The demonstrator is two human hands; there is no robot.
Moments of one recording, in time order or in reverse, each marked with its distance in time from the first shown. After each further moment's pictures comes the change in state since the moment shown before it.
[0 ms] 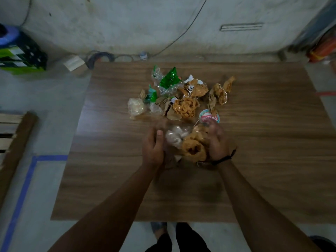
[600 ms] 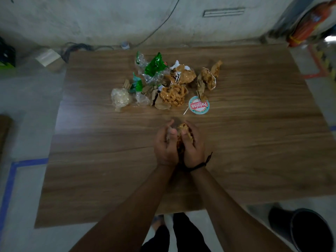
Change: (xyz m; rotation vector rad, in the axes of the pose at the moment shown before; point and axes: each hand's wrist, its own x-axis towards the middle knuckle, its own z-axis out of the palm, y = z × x) left_hand -0.035 -0.005 0.060 -0.123 0.045 0.019; right_hand -0.064 -0.009 0.042 0.026 0.110 0.017
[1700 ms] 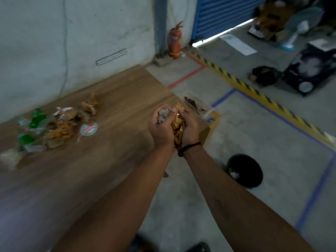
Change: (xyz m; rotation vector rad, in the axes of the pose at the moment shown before) left_hand -0.225 0.171 0.238 -0.484 -0.490 -0.249; right_hand -0.079 -0.088 -0.332 1.017 0.474 0.131
